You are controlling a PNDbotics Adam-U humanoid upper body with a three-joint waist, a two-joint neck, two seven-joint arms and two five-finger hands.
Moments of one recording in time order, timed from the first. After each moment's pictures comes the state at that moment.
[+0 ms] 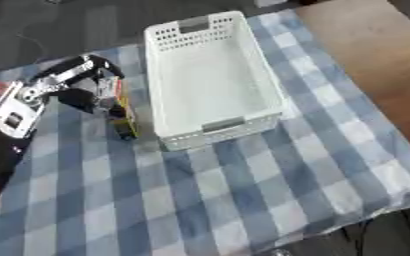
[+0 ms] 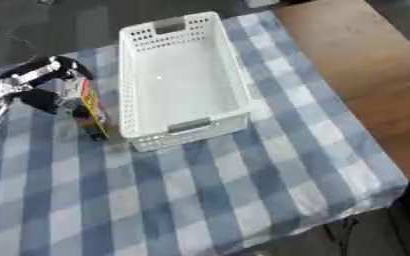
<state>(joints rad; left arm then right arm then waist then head) -0.75 0.53 -0.22 -0.88 -0.39 -0.38 -0.35 -0.21 -0.60 -0.11 -1.99 -0.32 -0.40 -0.18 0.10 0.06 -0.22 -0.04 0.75</state>
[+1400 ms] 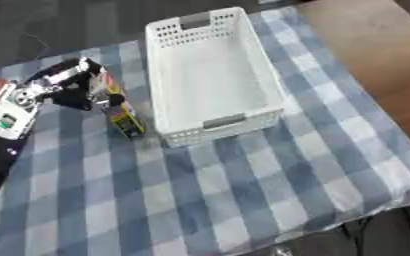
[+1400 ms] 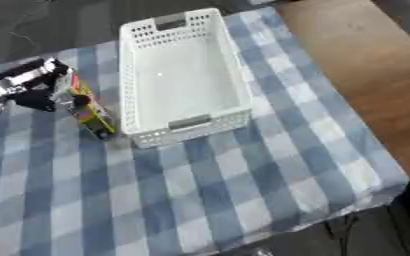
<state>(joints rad) -0.73 0.55 -0.21 -0.89 -0.30 -0.41 -0.40 -0.20 -0.60 -0.11 -1.99 -0.32 -0.40 -0.18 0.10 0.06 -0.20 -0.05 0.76</state>
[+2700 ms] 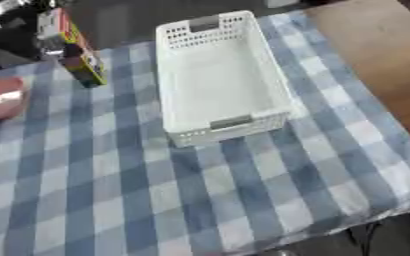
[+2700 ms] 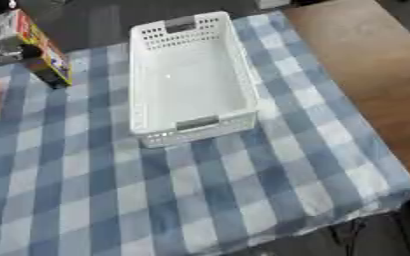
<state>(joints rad) -0.85 0.71 -0.19 -1.03 -0.15 -0.40 -0.32 -0.15 -0.61 -0.10 -1.99 -0.28 -0.41 -0.18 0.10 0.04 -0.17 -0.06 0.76</state>
